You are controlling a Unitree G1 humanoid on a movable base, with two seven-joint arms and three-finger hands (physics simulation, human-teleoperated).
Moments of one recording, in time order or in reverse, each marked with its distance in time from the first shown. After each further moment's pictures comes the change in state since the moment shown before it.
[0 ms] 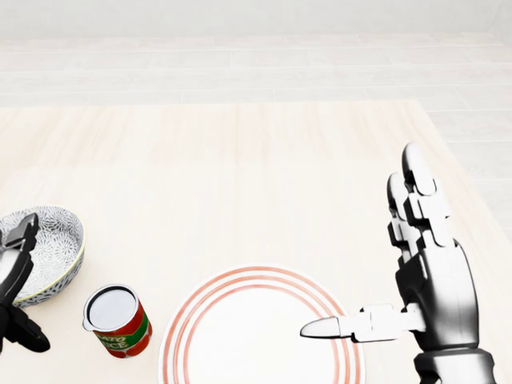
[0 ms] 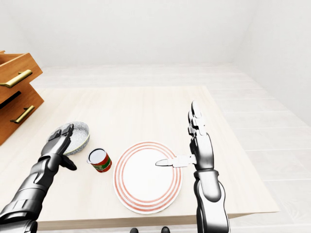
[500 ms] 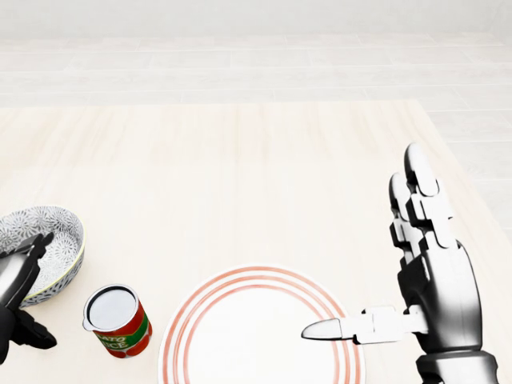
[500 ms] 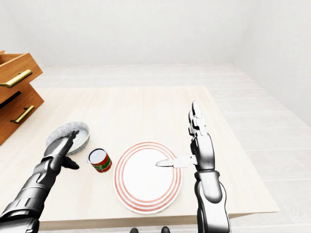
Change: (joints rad) left arm -0.018 -0.008 -0.022 0.055 -0.007 0.000 -0.003; right arm 0.007 0.000 -0.003 -0.014 -0.001 0.000 0.004
